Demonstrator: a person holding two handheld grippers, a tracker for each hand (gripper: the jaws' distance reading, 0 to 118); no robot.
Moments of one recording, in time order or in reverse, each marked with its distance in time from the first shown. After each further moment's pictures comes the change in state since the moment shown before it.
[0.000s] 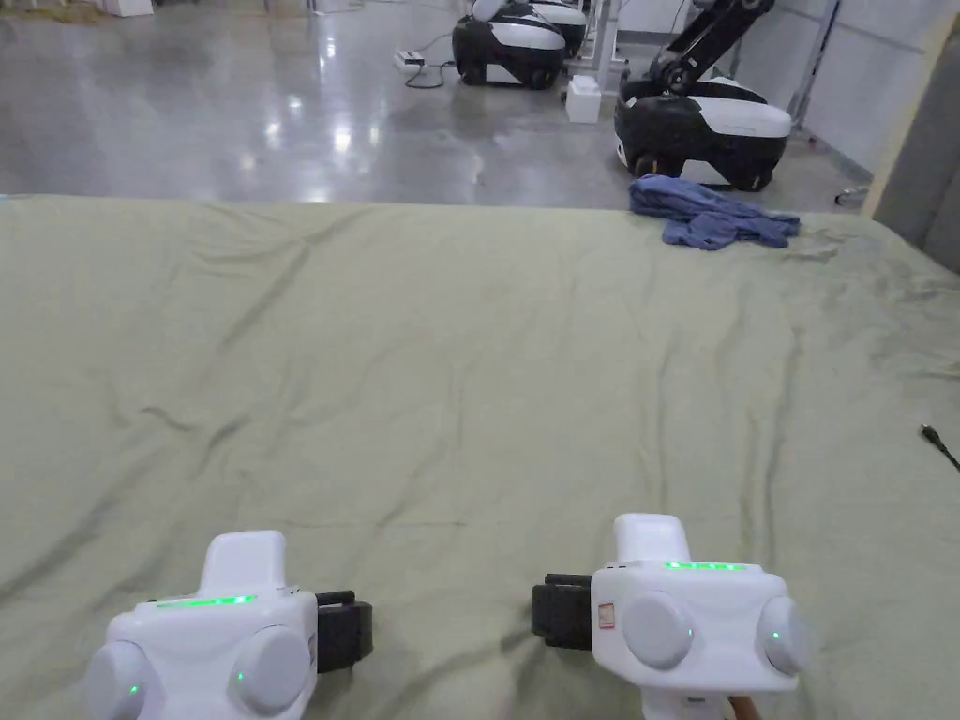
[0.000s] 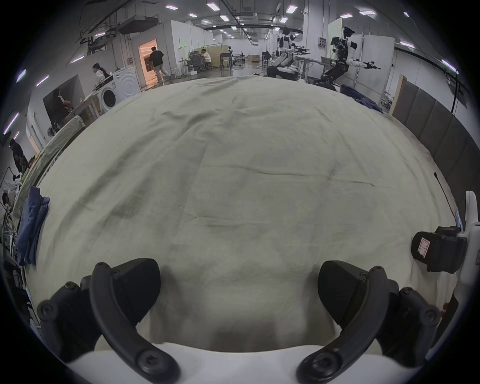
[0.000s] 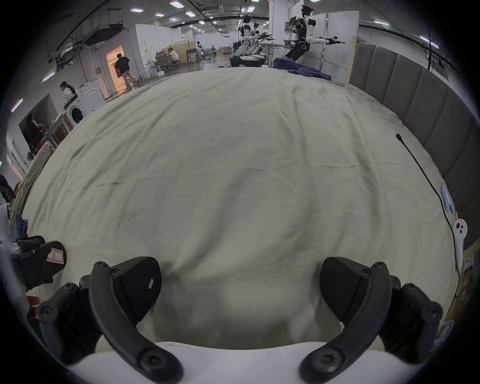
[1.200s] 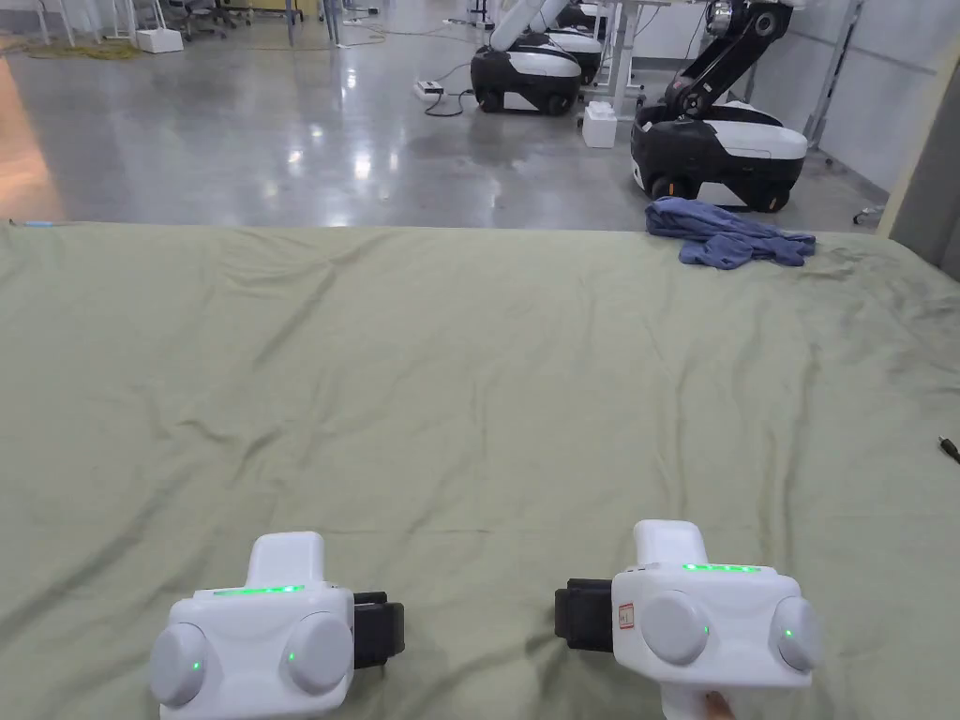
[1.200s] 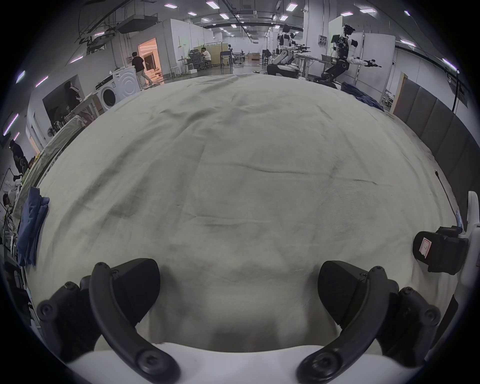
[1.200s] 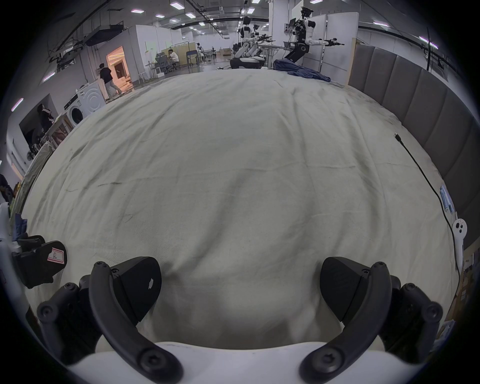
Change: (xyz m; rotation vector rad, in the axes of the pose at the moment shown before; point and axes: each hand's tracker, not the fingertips) left arm 0.000 -0.001 0.003 0.004 0.003 -0.004; right arm -0.009 0.000 0.010 0.013 -0.006 0.002
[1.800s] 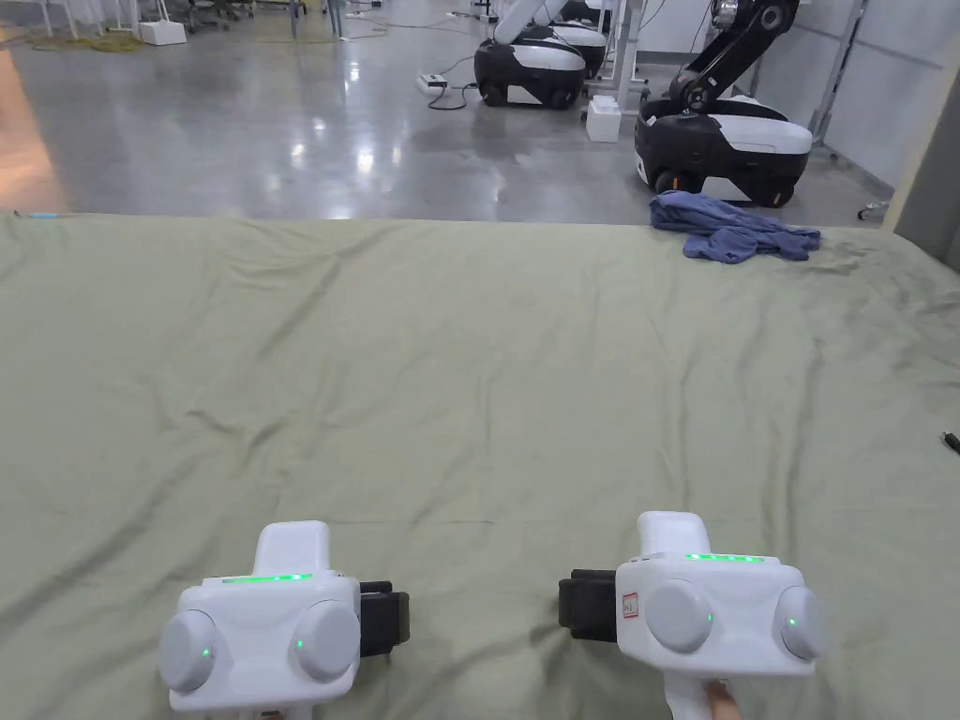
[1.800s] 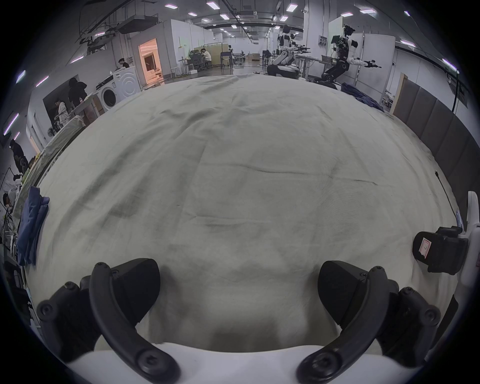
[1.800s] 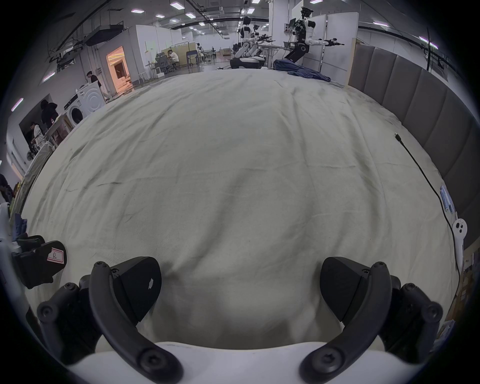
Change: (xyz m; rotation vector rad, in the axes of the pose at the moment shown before) left arm 0.001 -0.001 0.000 0.004 0.001 0.001; right arm 0.002 0.001 -0.004 -0.002 0.000 0.000
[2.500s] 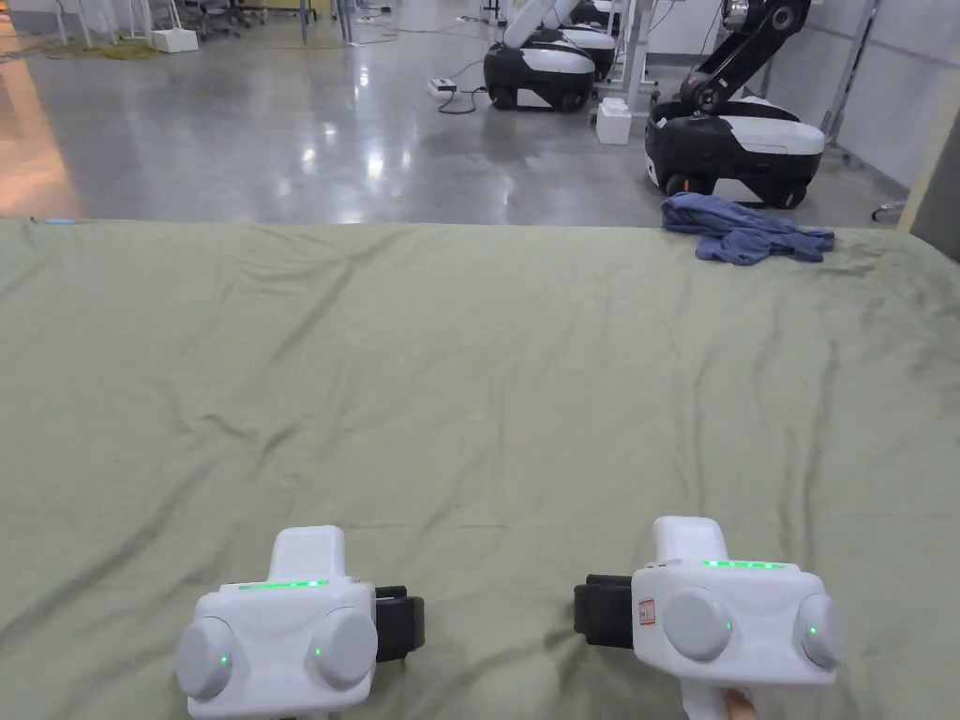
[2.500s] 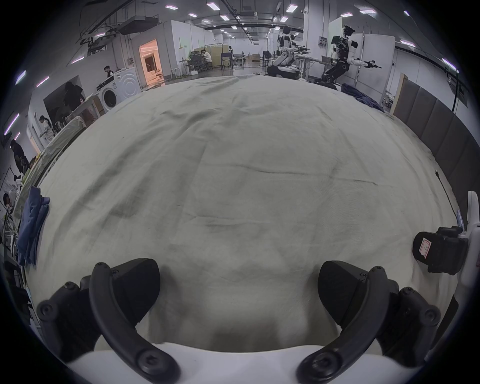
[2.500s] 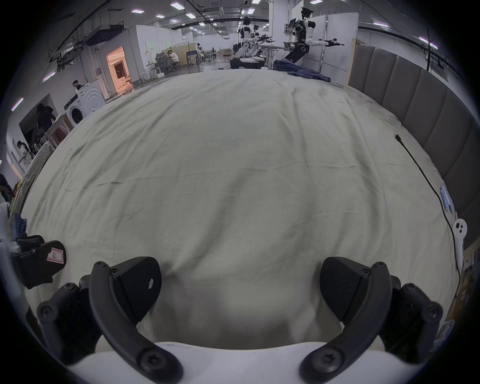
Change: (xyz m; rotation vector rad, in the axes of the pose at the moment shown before) left arm 0.001 -0.001 -0.001 0.006 0.003 0.000; right arm 0.001 -0.001 -0.002 0.003 -0.002 0.001
